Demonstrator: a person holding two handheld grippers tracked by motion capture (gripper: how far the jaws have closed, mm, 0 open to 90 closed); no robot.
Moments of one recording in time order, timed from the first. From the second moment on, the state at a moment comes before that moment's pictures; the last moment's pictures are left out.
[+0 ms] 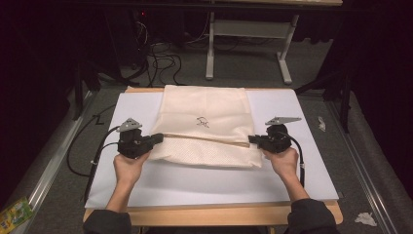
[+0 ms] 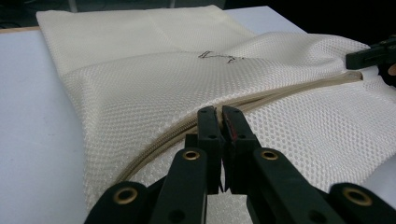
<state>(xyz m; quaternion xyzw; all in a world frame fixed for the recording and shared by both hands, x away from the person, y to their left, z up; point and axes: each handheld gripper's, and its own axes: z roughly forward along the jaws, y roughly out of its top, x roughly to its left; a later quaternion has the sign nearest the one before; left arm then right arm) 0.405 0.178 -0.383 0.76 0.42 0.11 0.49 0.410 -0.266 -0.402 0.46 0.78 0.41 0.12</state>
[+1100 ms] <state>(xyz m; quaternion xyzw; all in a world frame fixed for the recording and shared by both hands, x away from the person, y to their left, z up) 0.415 0.184 -0.389 0.77 0.43 0.13 0.46 0.417 -0.287 -0.395 0.46 0.78 0.41 0.14</state>
